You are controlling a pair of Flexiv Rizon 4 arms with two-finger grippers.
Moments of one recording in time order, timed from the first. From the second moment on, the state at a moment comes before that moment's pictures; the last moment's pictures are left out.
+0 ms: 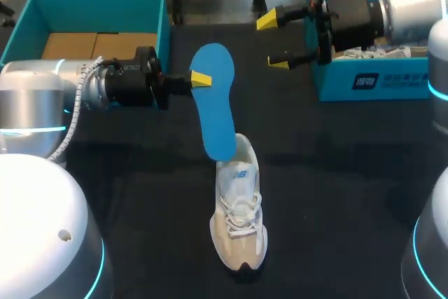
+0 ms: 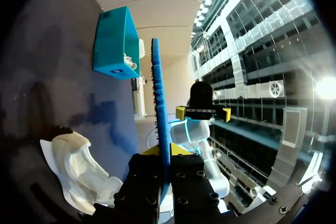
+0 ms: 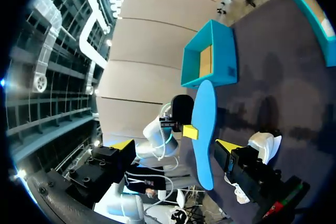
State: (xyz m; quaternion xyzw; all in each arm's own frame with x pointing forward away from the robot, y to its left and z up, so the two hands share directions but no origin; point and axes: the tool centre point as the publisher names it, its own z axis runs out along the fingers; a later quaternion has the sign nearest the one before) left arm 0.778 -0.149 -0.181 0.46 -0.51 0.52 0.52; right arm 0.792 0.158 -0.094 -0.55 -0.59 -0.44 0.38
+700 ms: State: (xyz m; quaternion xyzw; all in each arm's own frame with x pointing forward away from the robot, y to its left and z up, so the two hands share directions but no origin) left arm 0.779 -0.160 -0.177 0.49 -0.48 0.51 0.52; right arm 0.804 0.184 -0.038 -0.66 -0.63 -0.23 0.34
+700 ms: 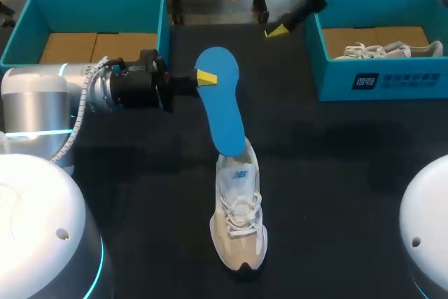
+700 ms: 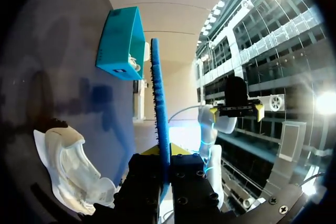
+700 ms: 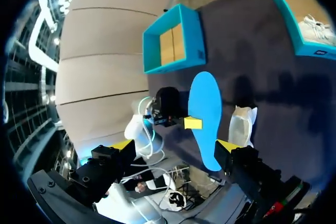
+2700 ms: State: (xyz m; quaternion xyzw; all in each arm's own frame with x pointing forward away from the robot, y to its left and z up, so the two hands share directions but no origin) left arm 0.779 -0.161 -0.177 0.49 -0.48 0.51 0.52; right arm 0.800 0.226 -0.009 -0.73 -0.66 -0.07 0.15
